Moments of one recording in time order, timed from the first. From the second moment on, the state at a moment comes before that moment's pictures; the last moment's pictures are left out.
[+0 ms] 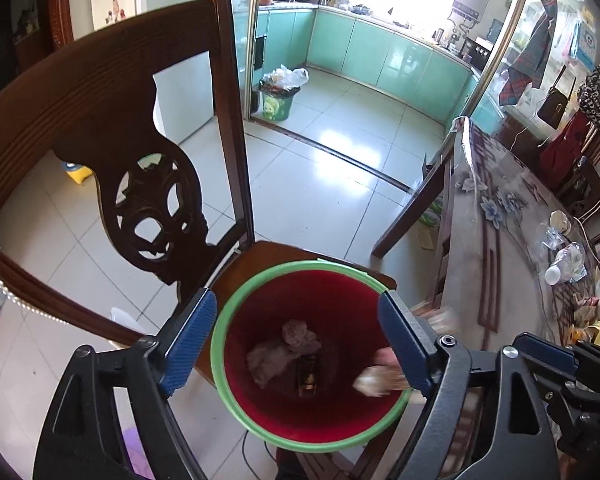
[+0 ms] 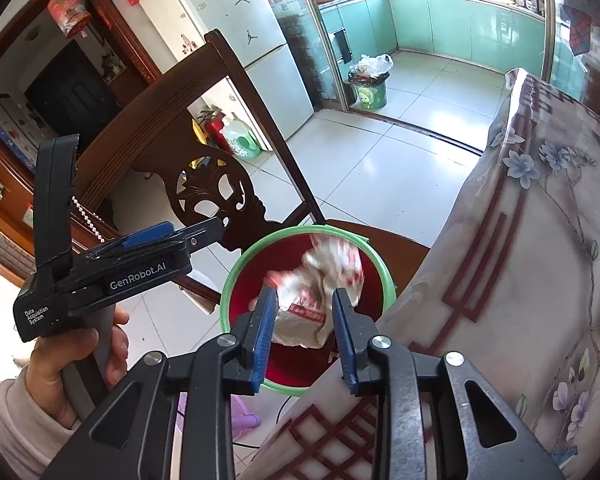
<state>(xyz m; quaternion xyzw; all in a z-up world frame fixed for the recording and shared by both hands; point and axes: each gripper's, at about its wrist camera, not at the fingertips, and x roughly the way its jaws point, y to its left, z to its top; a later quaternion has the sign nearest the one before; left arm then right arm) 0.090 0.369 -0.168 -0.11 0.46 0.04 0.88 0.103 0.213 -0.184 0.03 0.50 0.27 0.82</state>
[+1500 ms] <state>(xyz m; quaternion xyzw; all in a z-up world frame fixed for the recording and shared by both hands) 0.037 0.038 -0.111 0.02 0.45 -0.16 0.88 0.051 -0.261 -0.217 0.30 0.49 -0.07 0.81</state>
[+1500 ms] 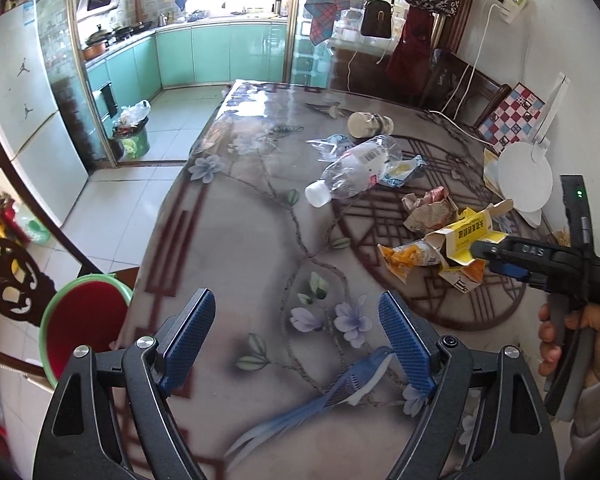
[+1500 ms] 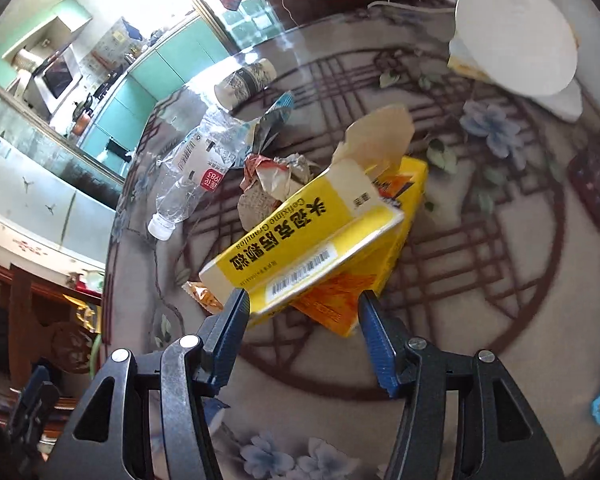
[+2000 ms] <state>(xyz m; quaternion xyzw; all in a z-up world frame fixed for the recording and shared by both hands) 0.080 -0.069 -0.147 0.12 0.45 -0.32 0.83 0.035 -0.278 -0.218 0.35 0.43 -0.03 0.83</state>
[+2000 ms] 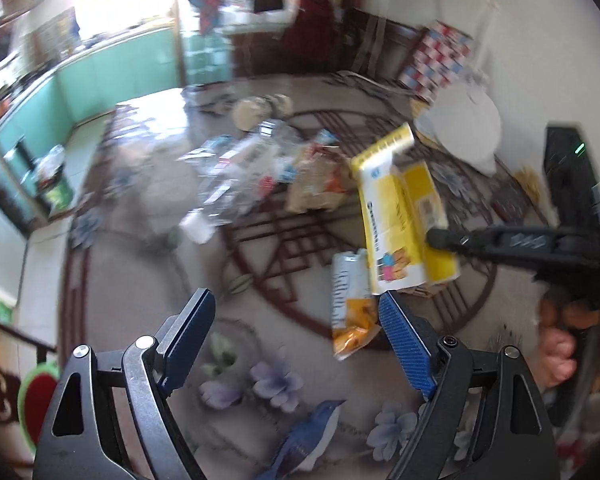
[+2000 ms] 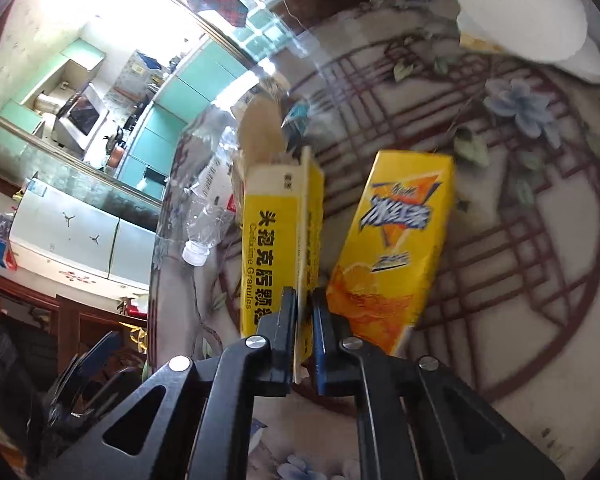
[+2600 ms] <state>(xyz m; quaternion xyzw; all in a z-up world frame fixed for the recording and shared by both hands) 0.077 -0.138 -0.214 0.13 0.53 -0.37 0.75 -0.079 -0.336 -0.076 0.29 0.32 -0.07 0.90</state>
